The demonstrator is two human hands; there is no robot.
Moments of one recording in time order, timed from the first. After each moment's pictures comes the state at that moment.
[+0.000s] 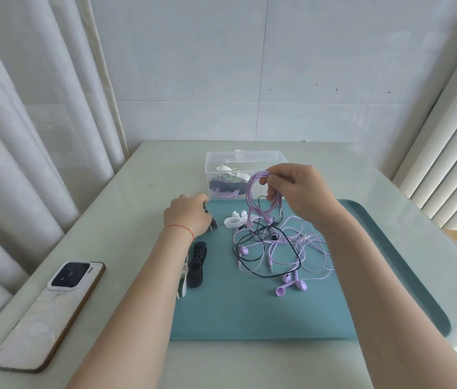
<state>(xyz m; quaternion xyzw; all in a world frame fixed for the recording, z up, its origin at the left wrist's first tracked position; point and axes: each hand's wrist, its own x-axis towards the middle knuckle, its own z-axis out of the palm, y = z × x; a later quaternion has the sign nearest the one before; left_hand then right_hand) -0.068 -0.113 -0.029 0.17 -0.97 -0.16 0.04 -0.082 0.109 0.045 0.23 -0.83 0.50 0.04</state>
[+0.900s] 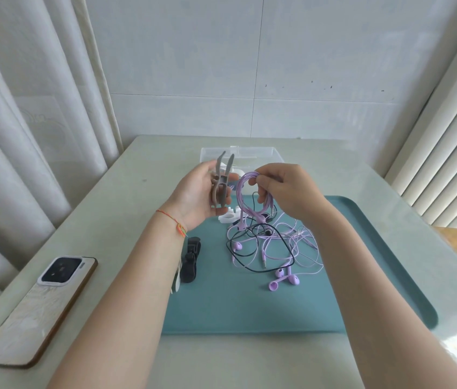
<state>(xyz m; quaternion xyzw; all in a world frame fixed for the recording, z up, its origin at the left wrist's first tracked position) -0.060 -0.086 0.016 0.05 -0.61 -0.78 -0.09 -0.076 0.105 0.045 0.24 -0.85 0.48 0.02</state>
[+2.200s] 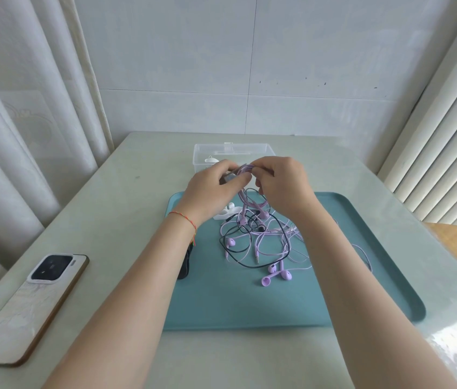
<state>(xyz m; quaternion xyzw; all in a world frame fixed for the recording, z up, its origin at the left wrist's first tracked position) -0.055 -0.054 0.016 -0.04 -0.87 -0.47 0.15 -0.079 0.098 0.043 0.21 -0.88 0.42 0.11</state>
